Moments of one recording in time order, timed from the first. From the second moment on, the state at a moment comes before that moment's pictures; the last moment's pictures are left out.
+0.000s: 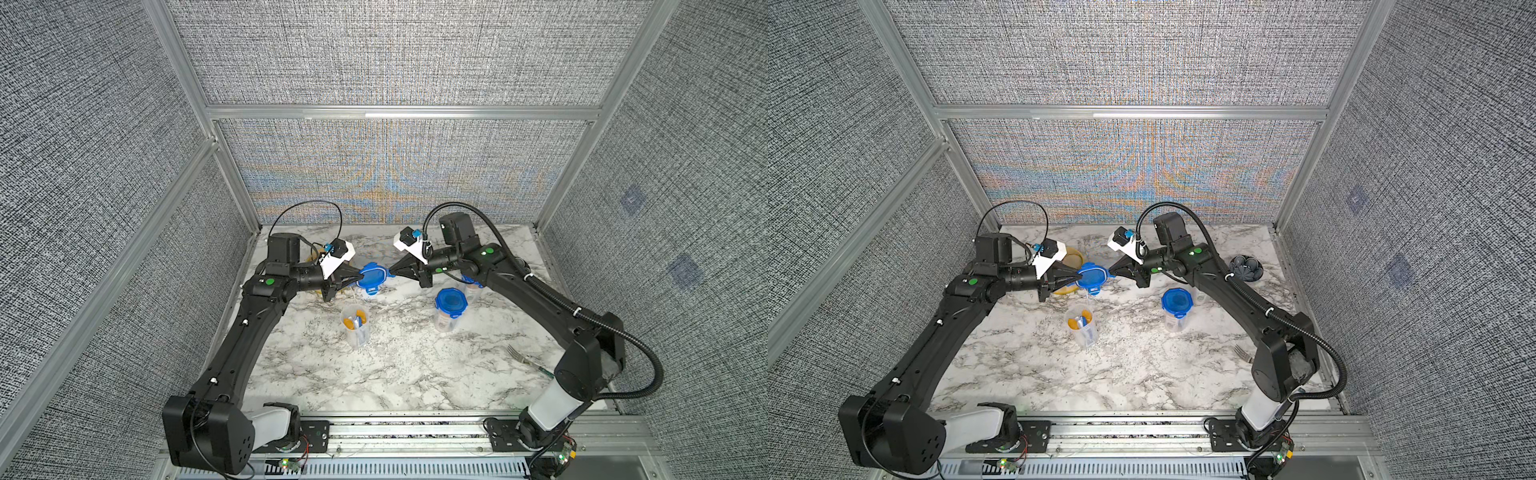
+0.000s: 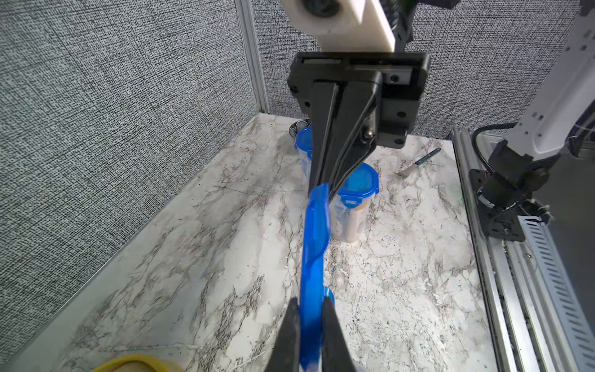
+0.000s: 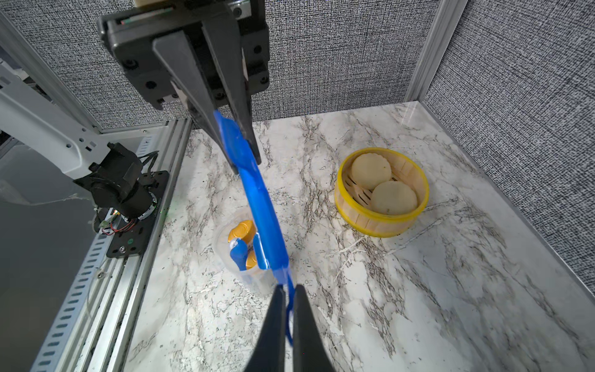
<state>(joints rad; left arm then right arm) -0.17 1.26 1.15 -0.53 1.00 0.63 0.56 1.65 1.51 -0.46 -0.81 -0.42</state>
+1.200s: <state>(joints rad) -0.18 1.30 1.18 -0.51 1.22 1.05 0.60 1.56 1.19 0.15 -0.82 -0.72</state>
